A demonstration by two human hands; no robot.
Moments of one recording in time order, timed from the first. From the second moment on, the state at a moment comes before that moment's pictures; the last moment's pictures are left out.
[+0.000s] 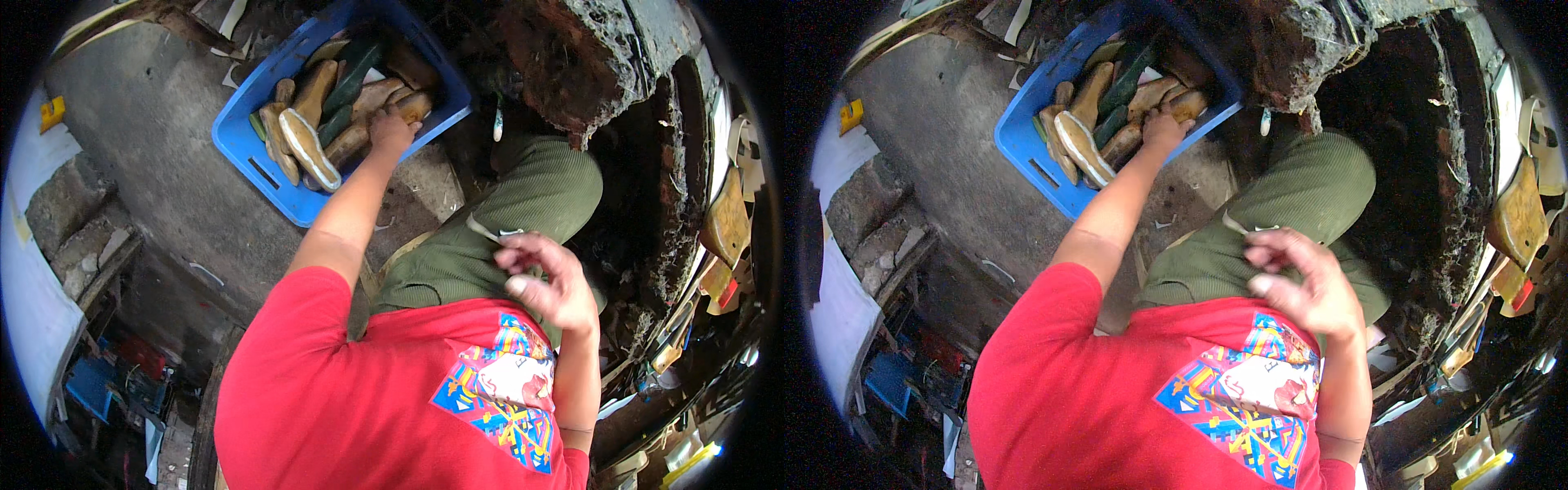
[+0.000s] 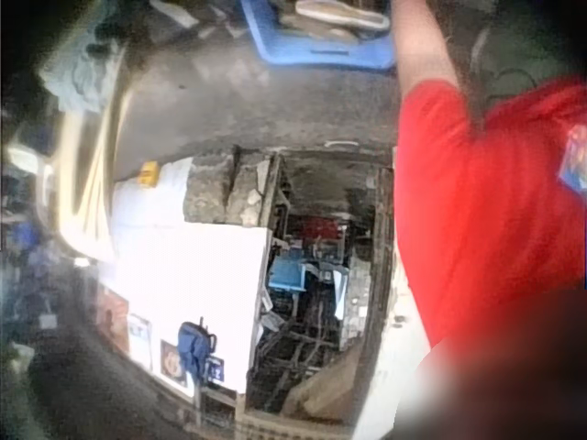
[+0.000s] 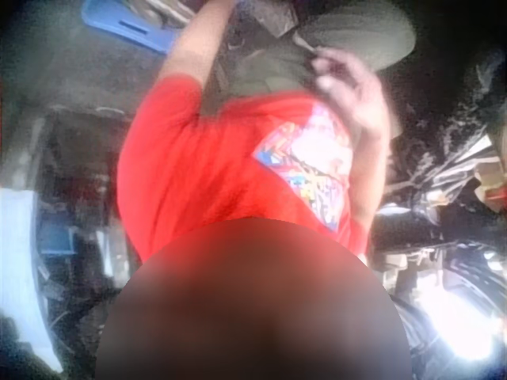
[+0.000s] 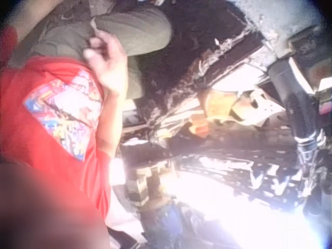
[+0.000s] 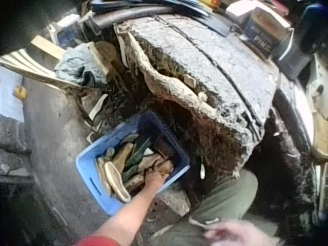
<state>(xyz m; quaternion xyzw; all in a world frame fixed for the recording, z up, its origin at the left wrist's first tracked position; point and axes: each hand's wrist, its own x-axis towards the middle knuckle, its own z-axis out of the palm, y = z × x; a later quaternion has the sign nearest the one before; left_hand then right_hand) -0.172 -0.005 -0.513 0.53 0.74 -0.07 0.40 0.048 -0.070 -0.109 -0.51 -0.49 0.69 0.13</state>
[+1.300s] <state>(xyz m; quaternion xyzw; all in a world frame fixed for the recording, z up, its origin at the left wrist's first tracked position) -0.050 -0.048 -0.223 0.82 0.39 0.25 0.34 0.206 -0.294 -0.202 -0.87 -0.48 -0.09 0.03</state>
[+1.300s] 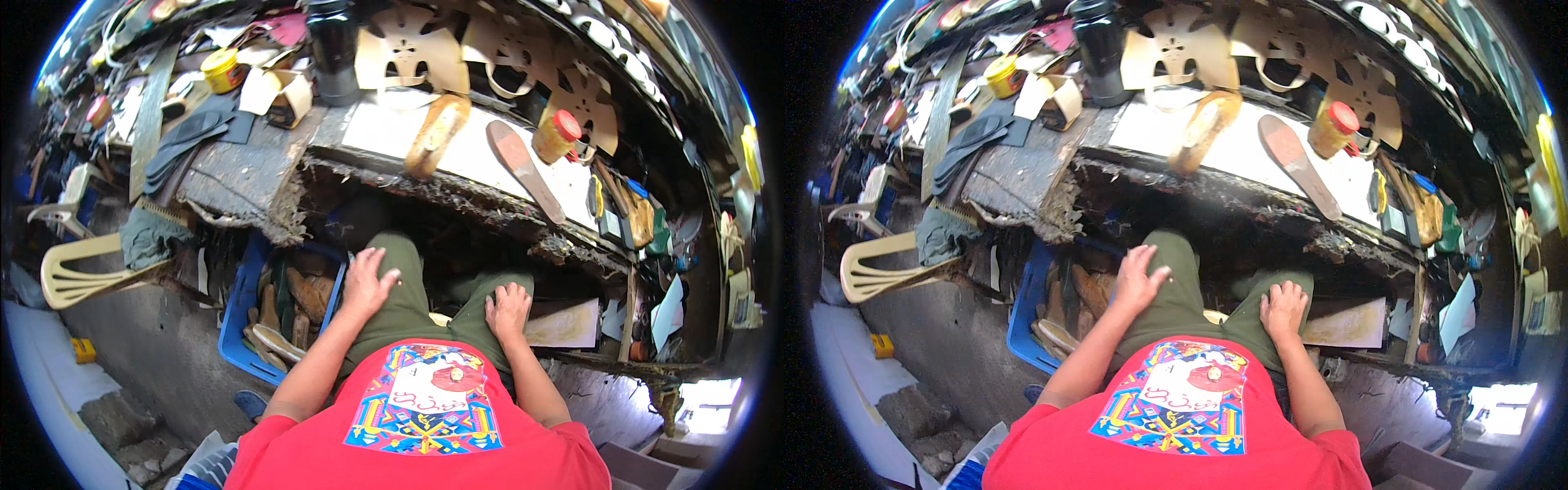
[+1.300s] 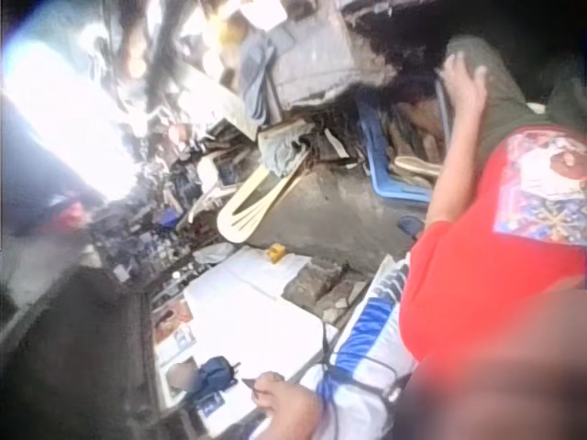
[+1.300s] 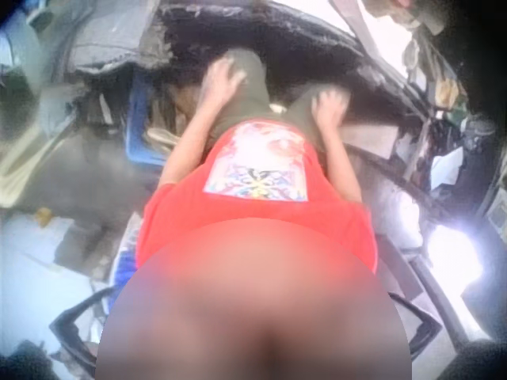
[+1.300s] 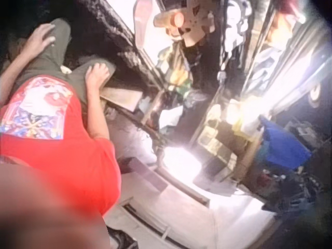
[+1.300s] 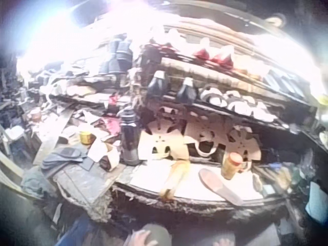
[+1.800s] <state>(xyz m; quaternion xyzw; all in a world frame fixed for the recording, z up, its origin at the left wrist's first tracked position) -0.046 -0.059 -0.223 0.84 0.44 0.17 0.26 0.223 -0.302 -0.213 -0.88 -0.45 -0.07 0.11</state>
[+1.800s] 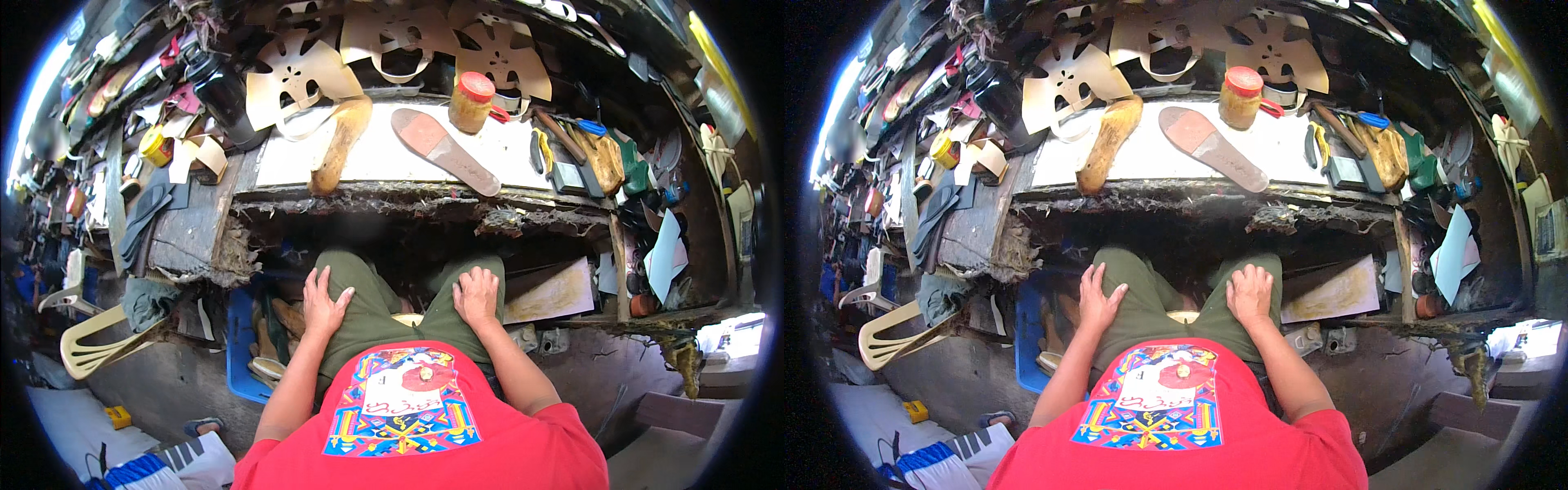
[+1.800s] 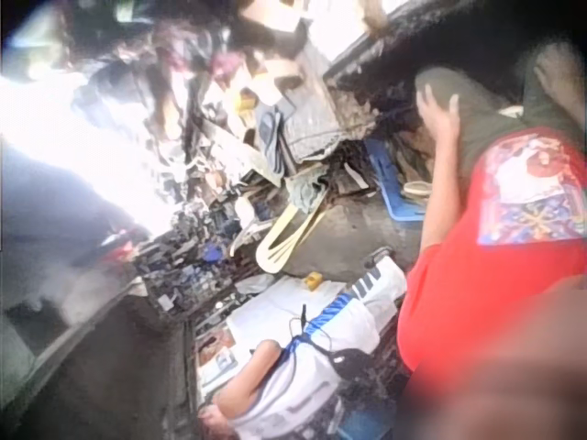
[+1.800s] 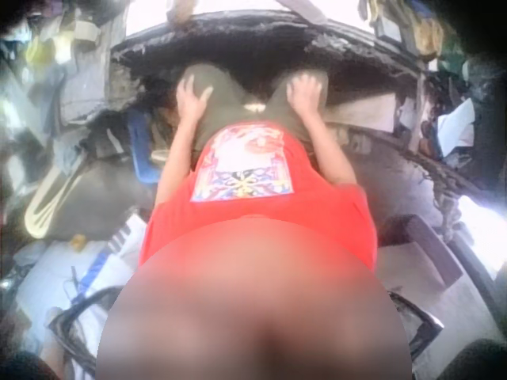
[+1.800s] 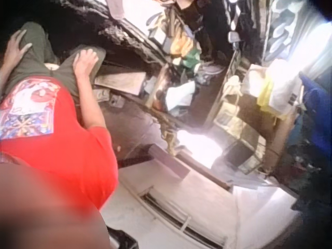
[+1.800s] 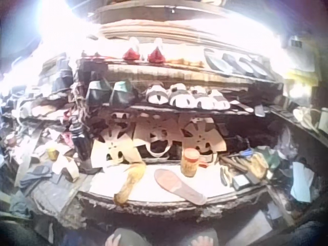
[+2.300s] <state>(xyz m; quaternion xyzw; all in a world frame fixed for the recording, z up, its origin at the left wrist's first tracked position) 0.002 -0.065 -0.199 0.84 0.47 0.04 0.26 0.271 -0.283 -0.230 -0.78 -0.55 0.04 0.30</state>
